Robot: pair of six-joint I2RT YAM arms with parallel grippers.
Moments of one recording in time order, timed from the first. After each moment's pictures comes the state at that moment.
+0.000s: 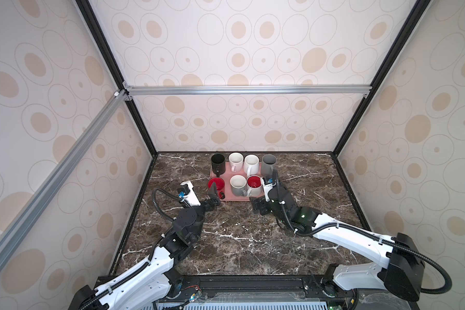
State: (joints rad) left arm -0.63 0.86 0.43 0.44 -0.60 -0.38; right arm 0.84 1.26 0.90 -0.17 0.39 0.30
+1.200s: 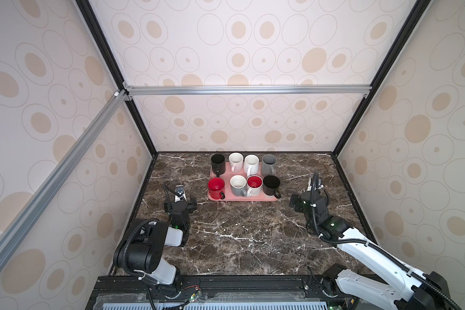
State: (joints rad) left arm -0.10 1.54 0.27 1.04 -0.39 0.06; right arm 0.54 0.98 0.64 -0.21 0.62 0.37
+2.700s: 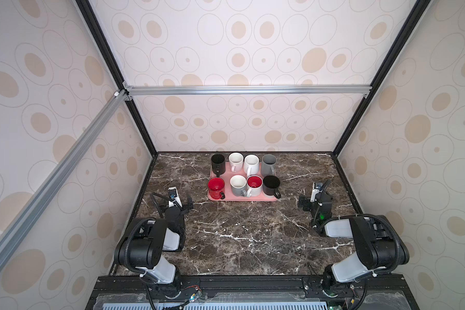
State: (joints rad) left arm -0.04 1.58 0.19 1.28 -0.32 0.03; right arm 0.07 1.55 0.40 0.71 0.23 0.03
